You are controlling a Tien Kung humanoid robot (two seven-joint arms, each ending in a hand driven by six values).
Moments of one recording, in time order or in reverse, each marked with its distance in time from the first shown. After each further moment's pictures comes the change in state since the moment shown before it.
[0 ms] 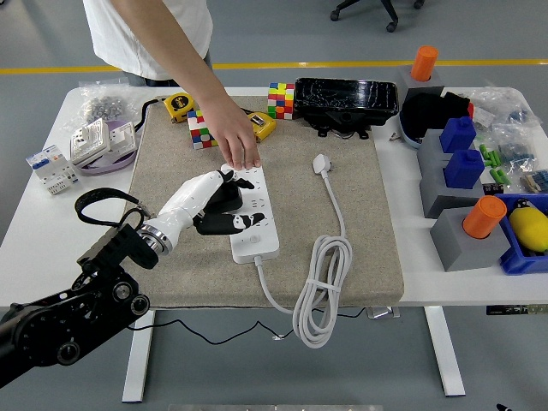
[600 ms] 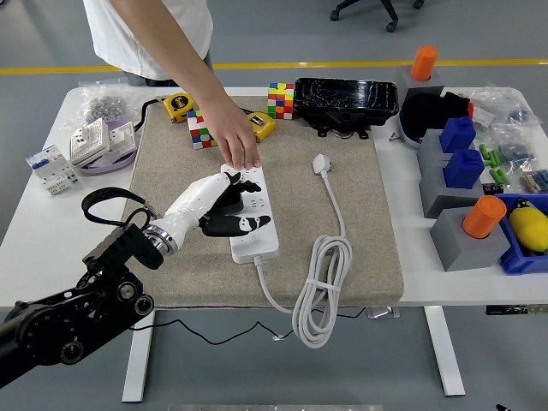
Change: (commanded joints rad) left arm -0.015 -0.006 0.016 0.000 -0.007 -0.004 -0.003; right arm 0.000 0.000 -0.002 0.000 0.001 0.000 0.000
